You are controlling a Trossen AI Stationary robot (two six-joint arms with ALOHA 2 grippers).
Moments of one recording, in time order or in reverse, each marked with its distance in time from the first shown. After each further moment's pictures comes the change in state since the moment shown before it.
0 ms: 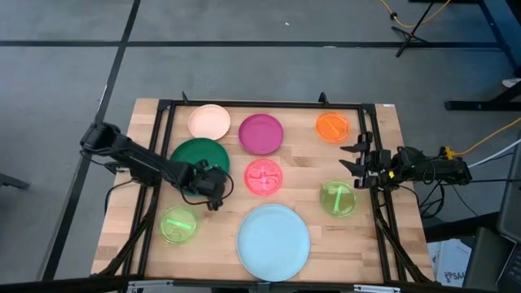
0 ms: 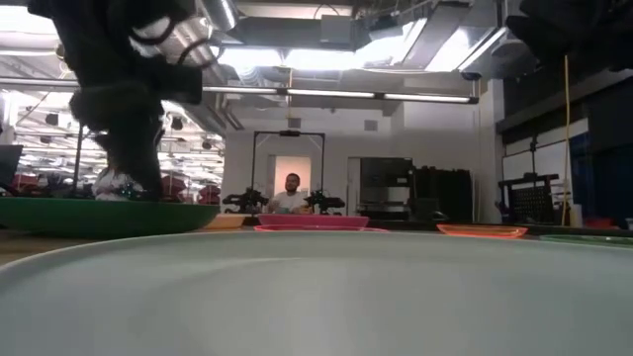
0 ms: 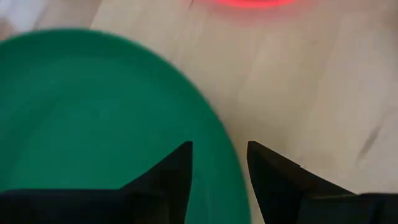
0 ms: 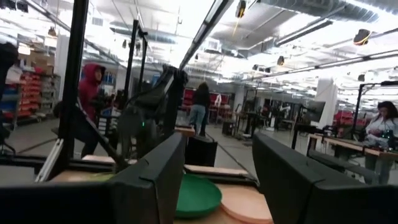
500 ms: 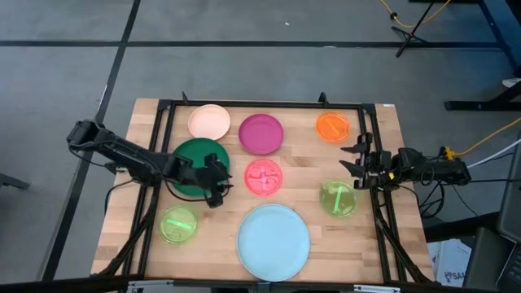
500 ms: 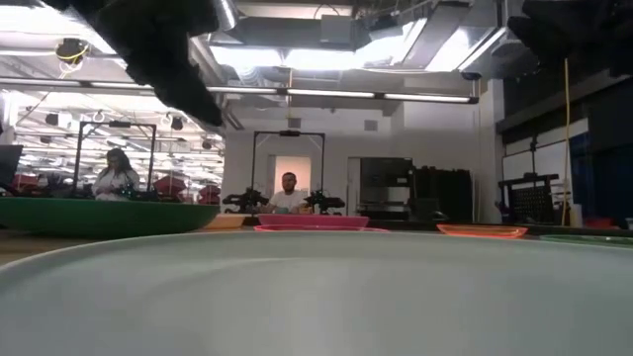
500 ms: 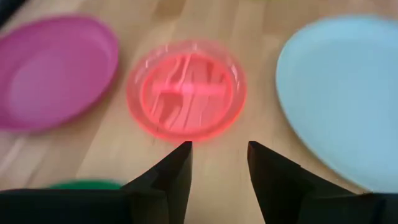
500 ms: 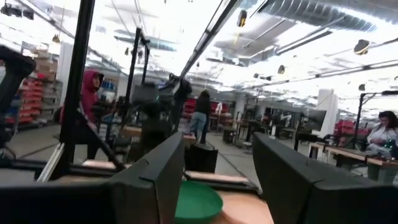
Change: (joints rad) left arm 0.021 -0.200 -0.024 0.290 -0.002 0.304; right arm 0.000 -0.017 -0.040 0.069 -0.014 -0.022
